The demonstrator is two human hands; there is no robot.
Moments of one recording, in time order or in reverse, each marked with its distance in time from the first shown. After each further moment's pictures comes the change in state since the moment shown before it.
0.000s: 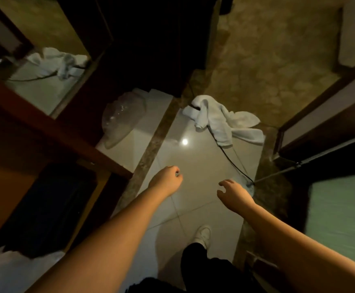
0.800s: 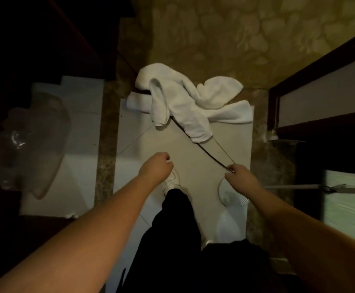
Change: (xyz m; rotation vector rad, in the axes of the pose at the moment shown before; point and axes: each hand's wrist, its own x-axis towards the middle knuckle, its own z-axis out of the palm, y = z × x) left_hand 0.495 0.104 0.065 0.175 -0.375 0.037; right_hand 0.405 0.147 -0.058 0.409 -0.124 0.503
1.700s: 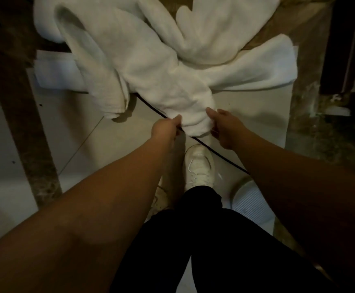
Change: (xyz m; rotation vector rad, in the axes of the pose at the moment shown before) left_hand 0.385 0.027 0.159 -1.009 -0.051 -0.471; right_hand 0.392 0.000 0.076 1.168 -0.143 0.288
